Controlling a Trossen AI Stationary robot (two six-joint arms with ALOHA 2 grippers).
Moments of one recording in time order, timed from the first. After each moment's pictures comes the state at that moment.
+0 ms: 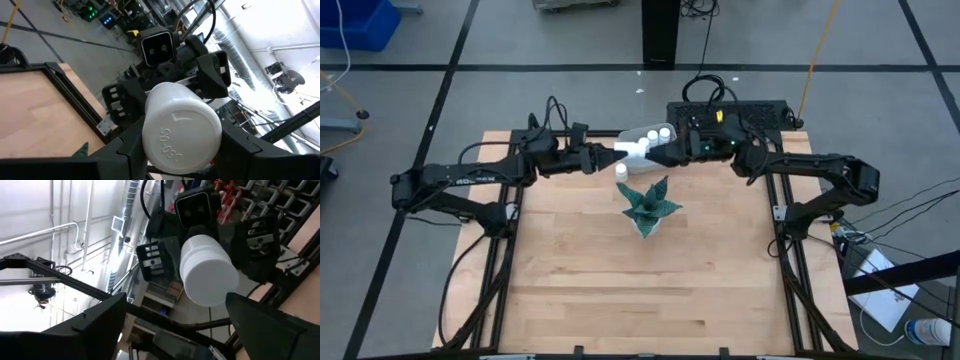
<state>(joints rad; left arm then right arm) 0.28 1.19 0.87 0.44 0.19 -0.94 -0.35 1.43 1.00 0.67 -0.53 1.32</state>
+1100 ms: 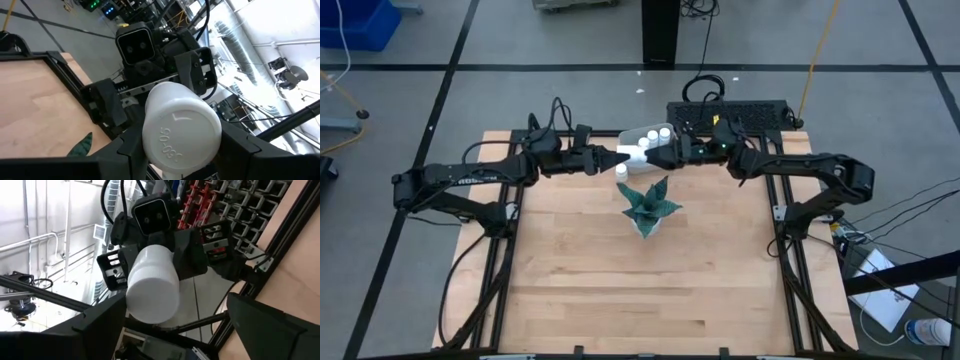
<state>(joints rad) 0.29 1.20 0.87 0.41 0.23 -0.96 -0.38 1.46 0.94 0.67 -0.49 1.32</state>
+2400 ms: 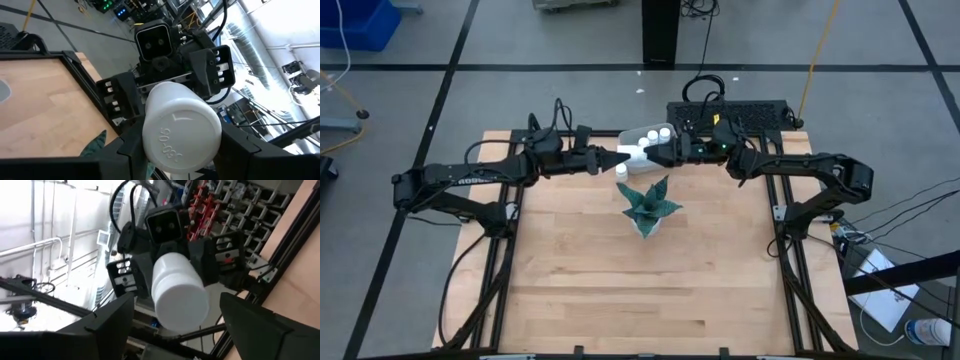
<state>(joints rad) 0.29 1.20 0.87 0.36 0.18 -0.96 -0.37 1.47 0.95 0.71 -0.46 1.32</state>
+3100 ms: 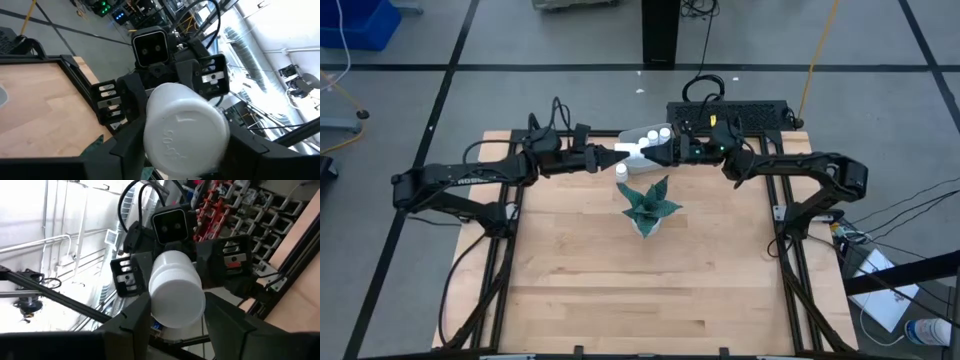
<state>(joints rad) 0.29 1.19 0.87 0.38 0.18 -0.96 -0.36 1.52 0.95 0.80 -0.45 1.30</state>
